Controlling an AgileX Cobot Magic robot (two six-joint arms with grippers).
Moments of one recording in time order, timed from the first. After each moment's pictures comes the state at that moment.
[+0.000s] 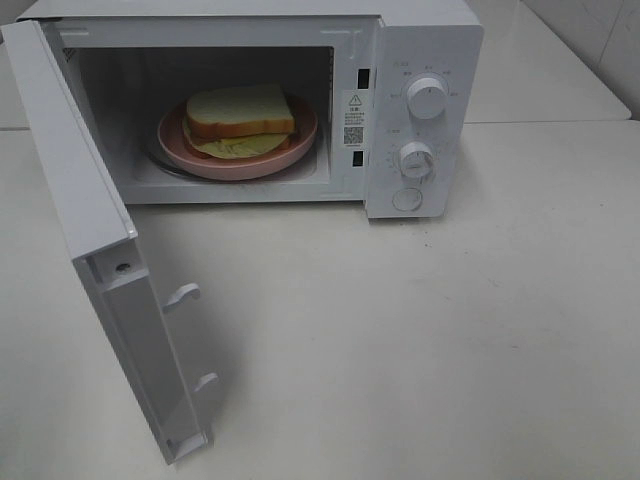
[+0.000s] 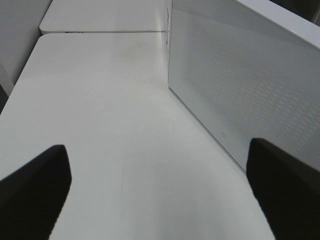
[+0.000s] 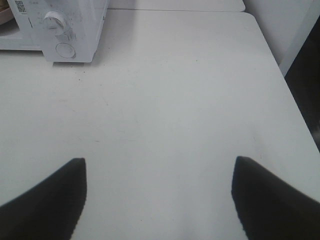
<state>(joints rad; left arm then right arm) 0.01 0.19 -0.52 -0.07 0.87 0.05 0.06 0.00 -0.51 -0.10 1.05 0.06</state>
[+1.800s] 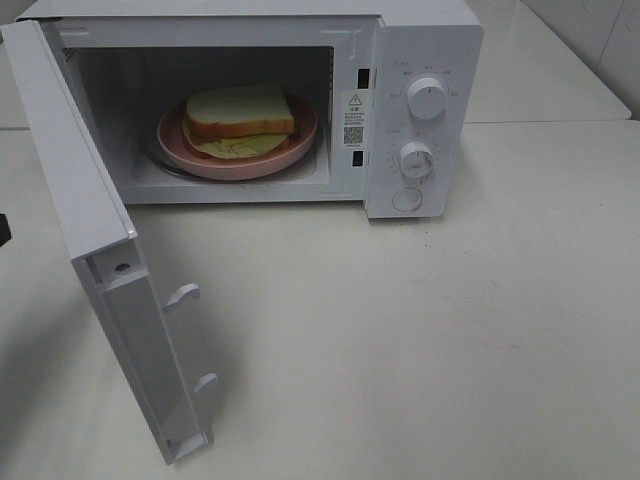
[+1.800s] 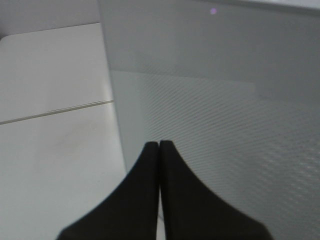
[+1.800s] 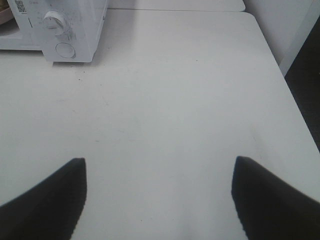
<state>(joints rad) -0.02 1.45 -0.23 0.31 -0.98 -0.08 0.06 0.00 -0.51 -0.10 1.05 0.06</state>
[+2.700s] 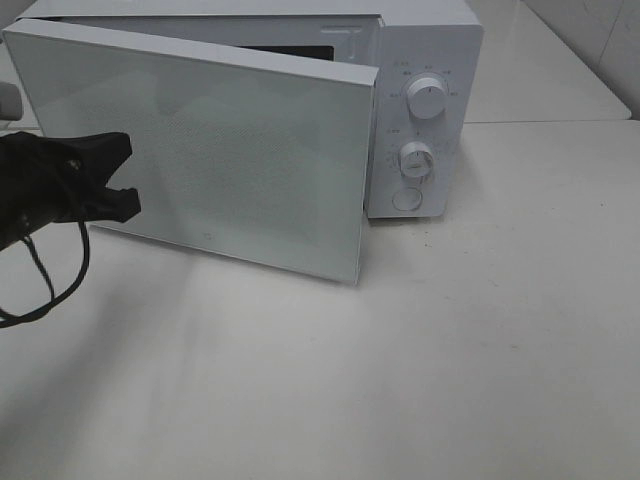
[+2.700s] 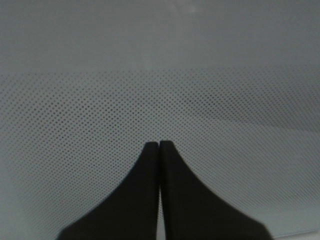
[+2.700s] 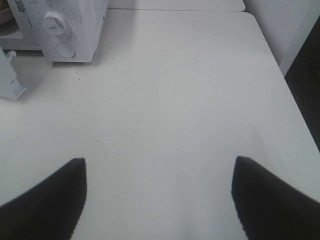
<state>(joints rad) -0.30 1.73 -0.45 0.24 -1.06 -0.13 0.06 0.00 -0.51 -0.10 1.05 0.06</state>
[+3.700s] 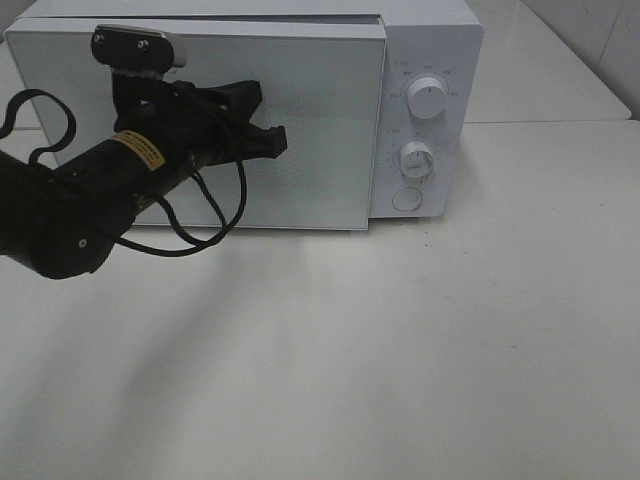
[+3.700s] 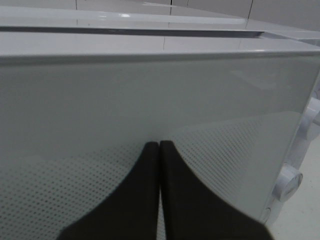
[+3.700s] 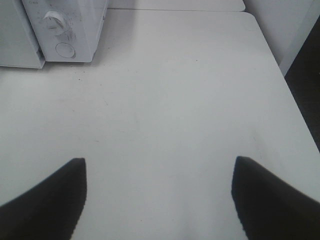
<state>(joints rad) -0.58 1.97 -0.86 -0.01 -1.00 -0.11 0.06 0.00 -0.51 -0.10 1.05 0.06</state>
